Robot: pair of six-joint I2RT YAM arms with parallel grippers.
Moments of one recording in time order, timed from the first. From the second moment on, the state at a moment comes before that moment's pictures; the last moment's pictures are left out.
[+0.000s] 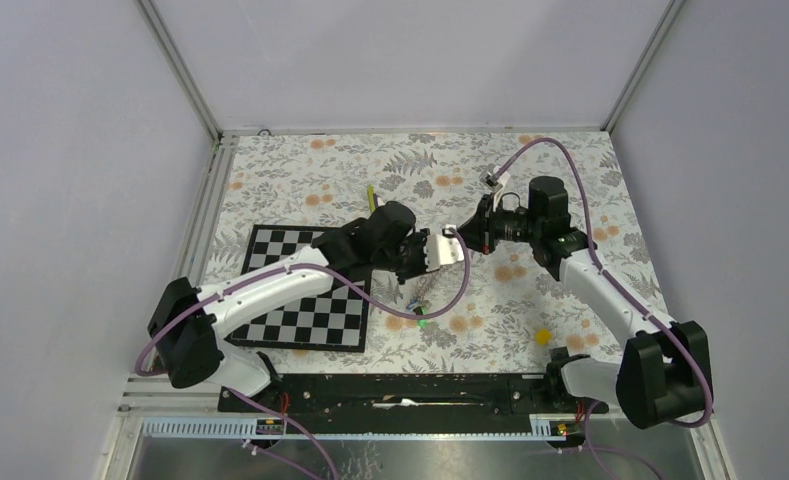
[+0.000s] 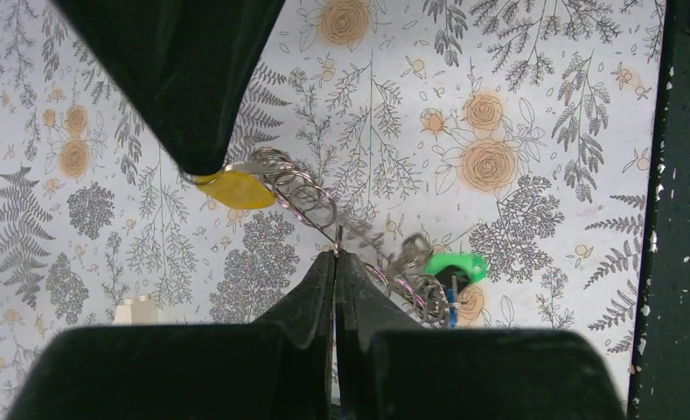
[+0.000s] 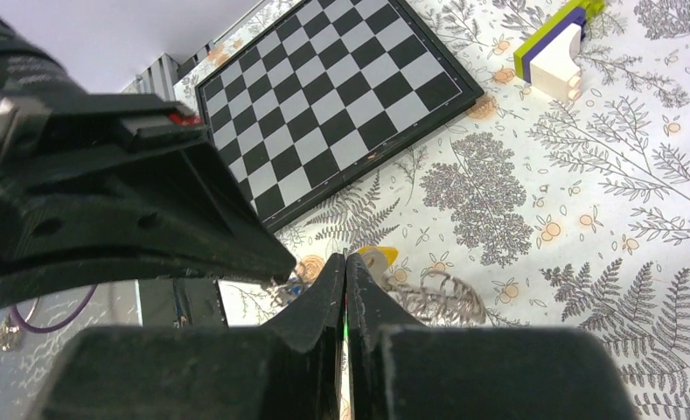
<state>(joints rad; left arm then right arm) -0.95 1.45 1.15 -0.36 0.27 0.52 0.28 1.25 0.80 0.02 -0.94 0.13</state>
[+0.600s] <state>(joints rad) -0.80 1.41 1.18 -0.38 0.58 0.41 0.27 1.13 0.88 -0.32 -1.05 -0.21</state>
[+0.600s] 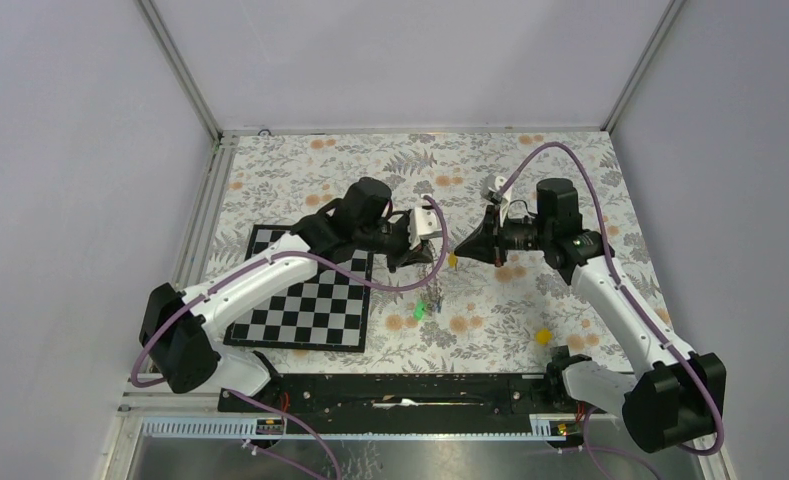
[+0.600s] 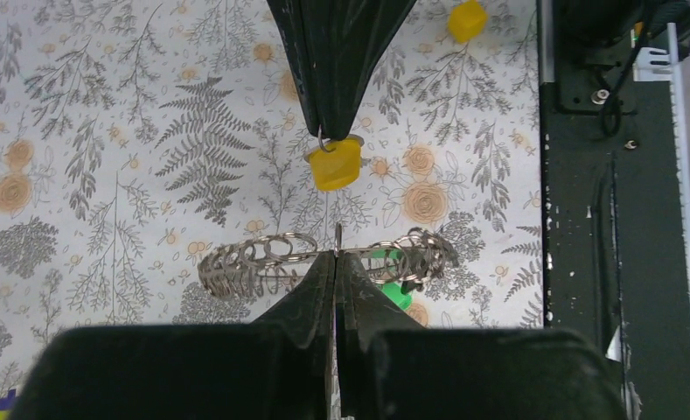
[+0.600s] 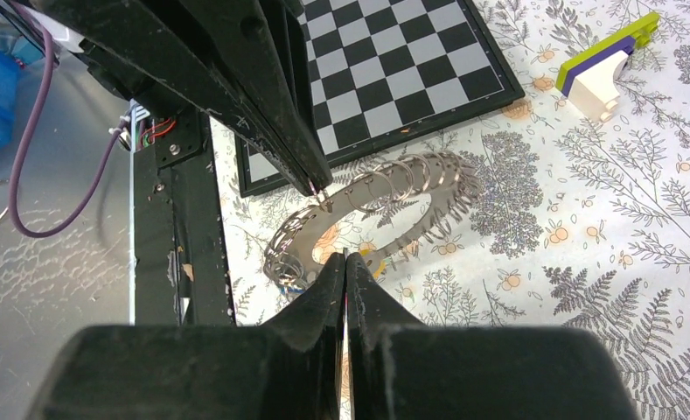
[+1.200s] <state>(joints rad) -0.79 1.39 1.20 -0.42 0.53 0.42 0.27 1.14 0.88 -0.47 -0.86 -0.31</state>
